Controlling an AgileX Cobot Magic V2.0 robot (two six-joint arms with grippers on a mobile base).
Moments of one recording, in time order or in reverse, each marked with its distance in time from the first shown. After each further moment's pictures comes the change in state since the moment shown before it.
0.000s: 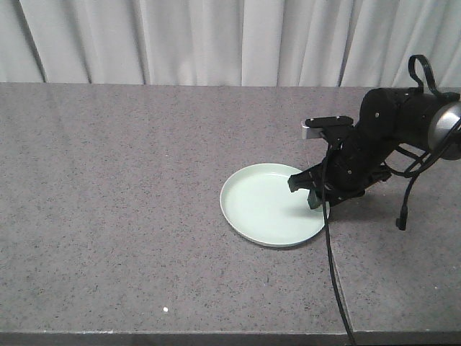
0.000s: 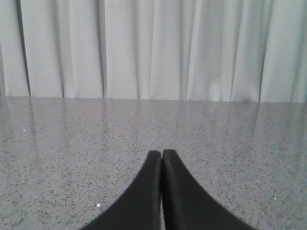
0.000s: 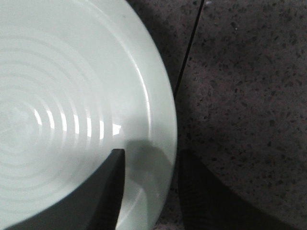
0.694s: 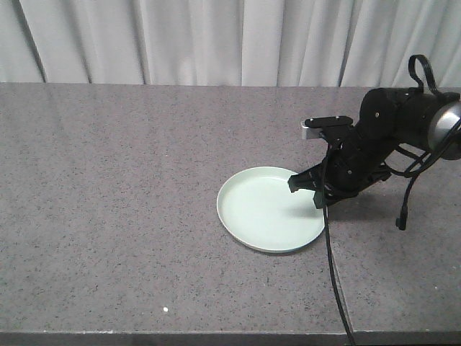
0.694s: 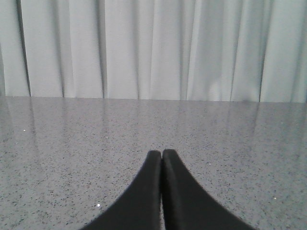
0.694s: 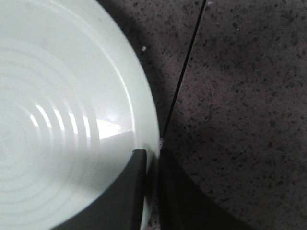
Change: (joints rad) left arm 0.000 0.000 0.000 0.000 0.000 0.000; right arm 0.000 0.000 0.000 0.001 0.001 -0.011
